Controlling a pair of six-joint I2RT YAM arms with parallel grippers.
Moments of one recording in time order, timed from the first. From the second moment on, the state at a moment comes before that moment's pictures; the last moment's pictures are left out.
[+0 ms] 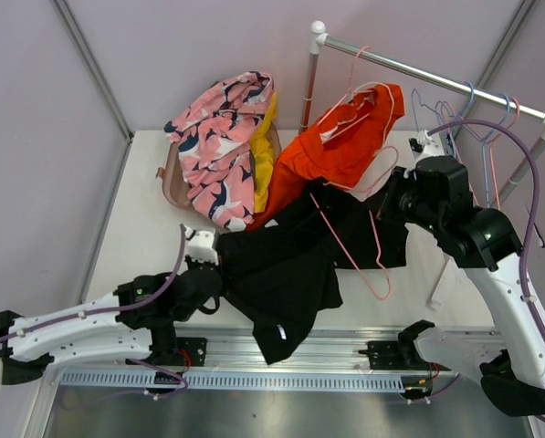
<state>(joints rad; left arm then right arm) -1.24 0.66 0.72 -0.78 -0.75 -0.79 0.51 1.04 1.51 -1.01 0.09 0.56</state>
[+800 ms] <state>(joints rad) -1.24 0.88 0.72 -0.44 -0.62 -0.67 0.80 1.10 1.15 -0.55 -0.04 0.79</state>
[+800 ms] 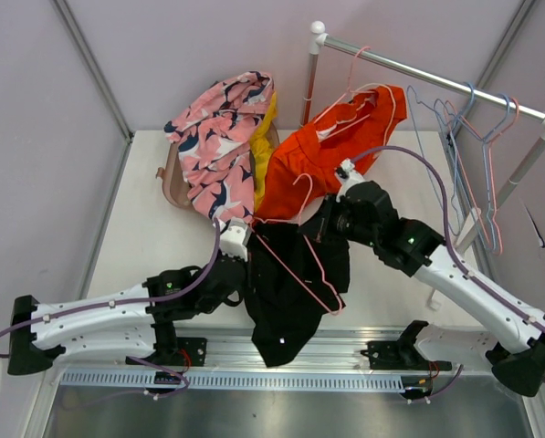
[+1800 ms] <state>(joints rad) -1.24 1.00 0.93 -0.33 -0.33 -0.54 0.60 1.10 1.70 -1.02 0.61 0.63</state>
